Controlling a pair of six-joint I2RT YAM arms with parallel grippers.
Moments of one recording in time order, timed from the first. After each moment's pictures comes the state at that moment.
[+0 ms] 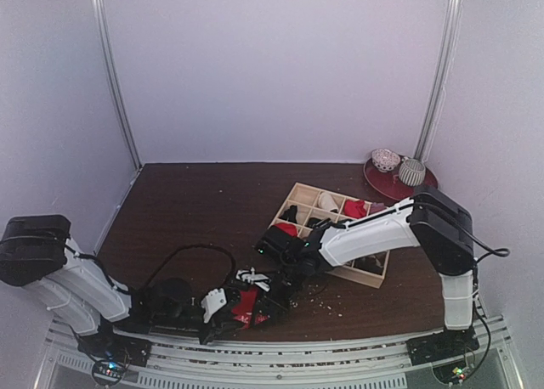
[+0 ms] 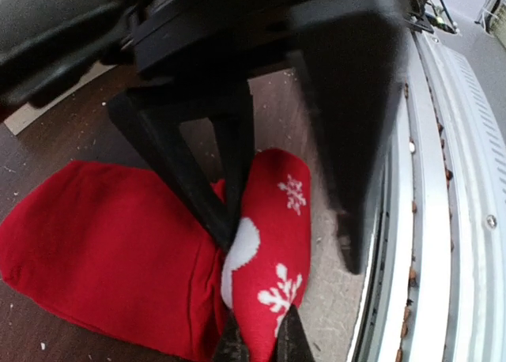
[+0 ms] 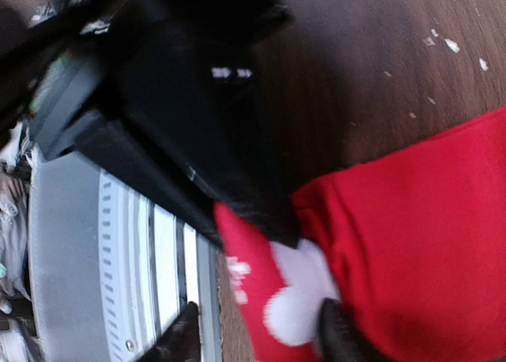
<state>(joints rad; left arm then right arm) -1.23 1.50 0.17 0.79 0.08 -0.04 1.10 2.07 1.31 -0.35 -0.69 -0.07</state>
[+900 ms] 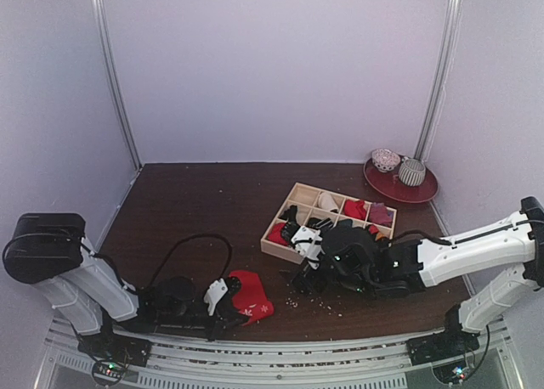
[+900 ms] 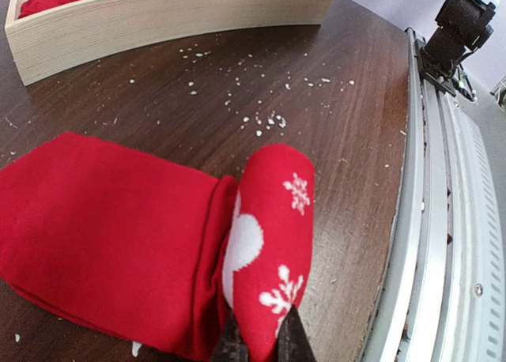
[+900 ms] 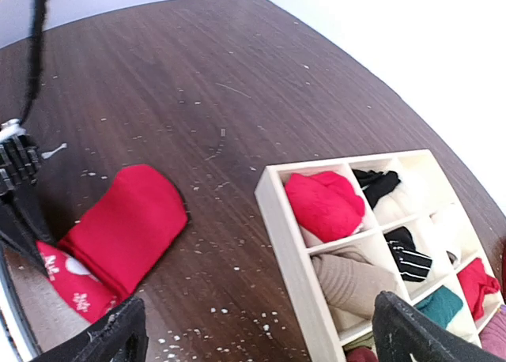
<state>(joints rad) -1.21 1.60 0.19 0.90 0.07 -0.30 1.23 1.41 0.79 0.06 0.44 -0.01</state>
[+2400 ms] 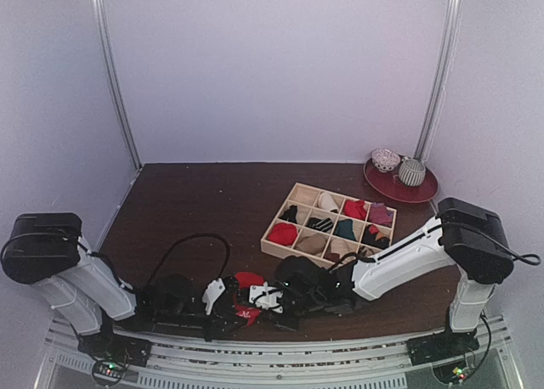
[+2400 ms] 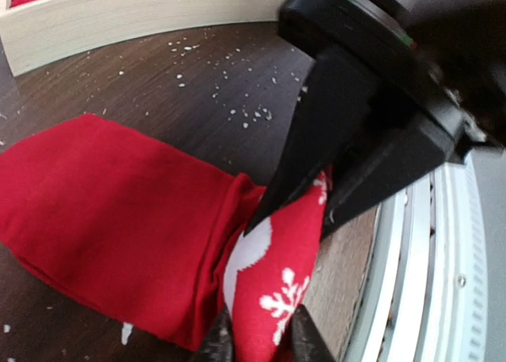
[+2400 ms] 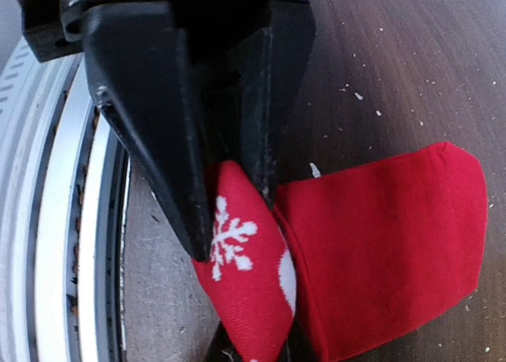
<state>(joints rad) -1.19 1.58 0.18 0.90 0.15 -0.31 1.25 1.86 0.91 0.19 -0.14 -0.25</state>
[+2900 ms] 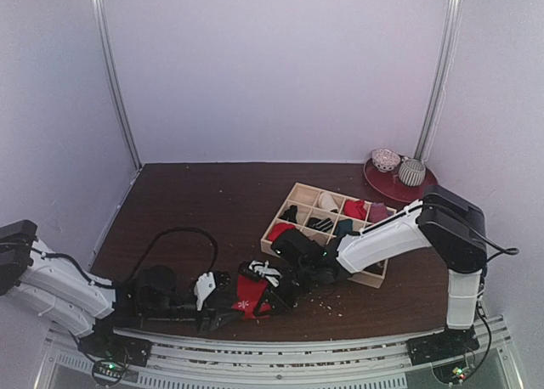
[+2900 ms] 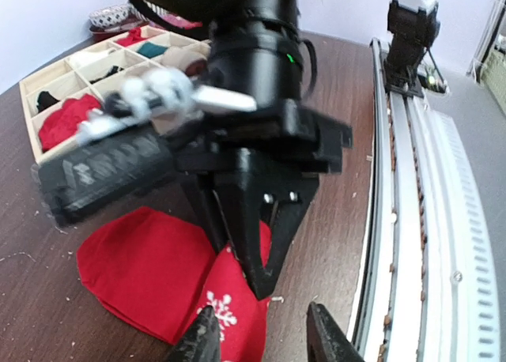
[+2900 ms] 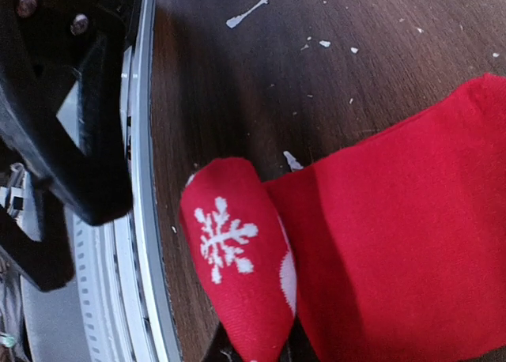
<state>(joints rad) -1.19 1.25 0.18 0.71 0.09 -0.04 1.07 1.99 1.09 -0.03 -0.57 0.15</state>
